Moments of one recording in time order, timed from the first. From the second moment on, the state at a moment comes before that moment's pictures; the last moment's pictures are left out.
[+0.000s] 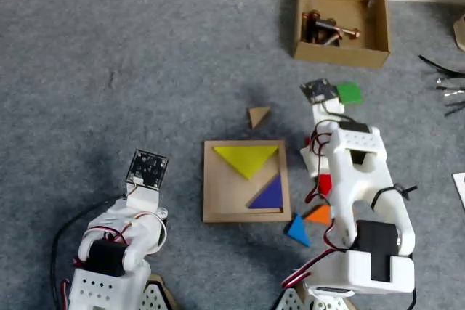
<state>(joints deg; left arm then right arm) 4.2 -103.7 96.0 75.7 1.4 0.6 -3.3 38.9 49.5 27.4</state>
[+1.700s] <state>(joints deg) 4.2 -103.7 96.0 75.7 1.4 -1.9 -3.9 43.6 44.3 26.0</state>
